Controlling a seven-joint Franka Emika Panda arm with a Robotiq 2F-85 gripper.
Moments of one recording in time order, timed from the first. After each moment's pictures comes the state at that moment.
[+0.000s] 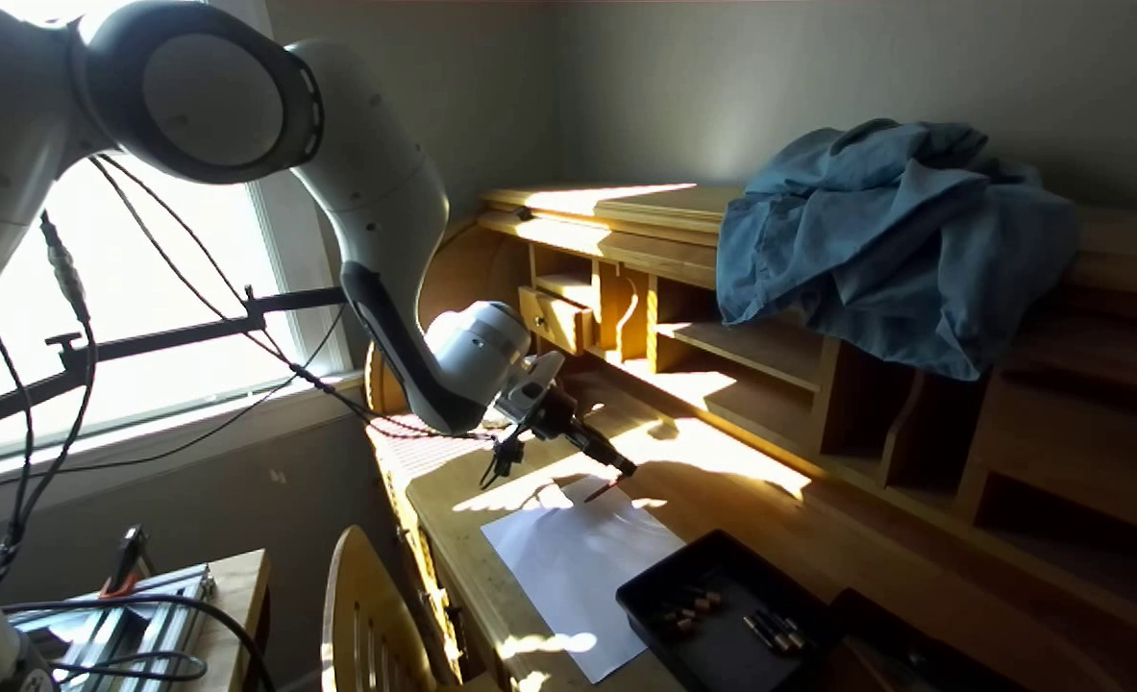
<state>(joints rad) 0.23 0.69 0.25 -1.93 -1.78 2.28 2.01</state>
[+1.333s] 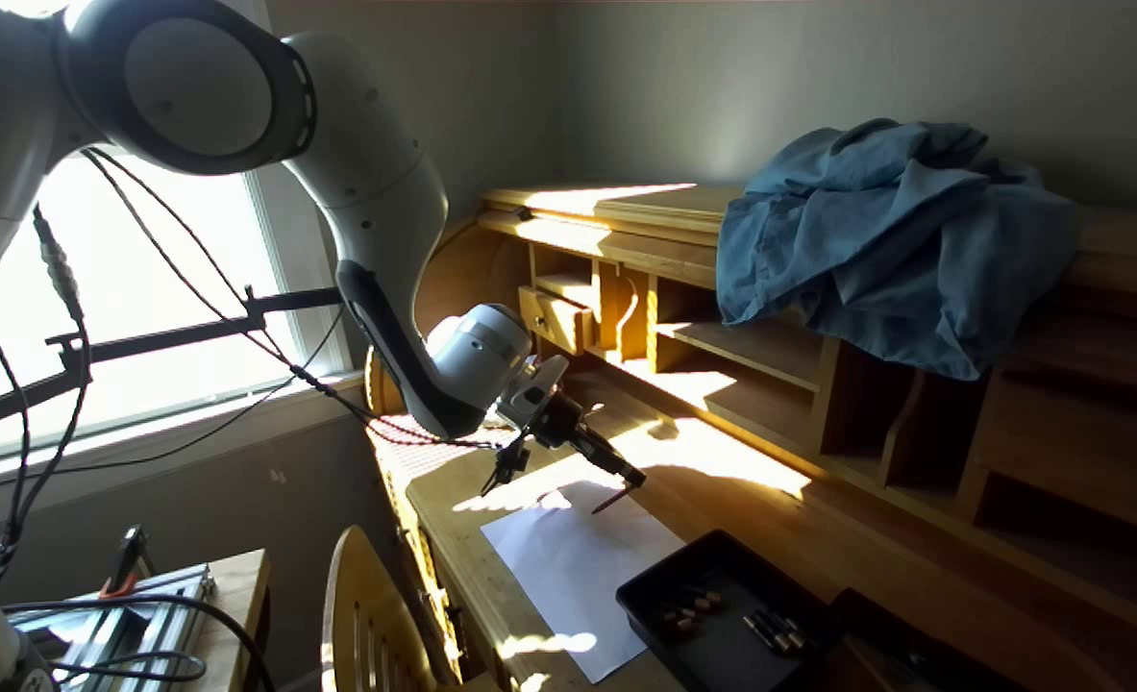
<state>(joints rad) 0.22 0.67 0.23 -1.96 -1.77 2.23 2.01</state>
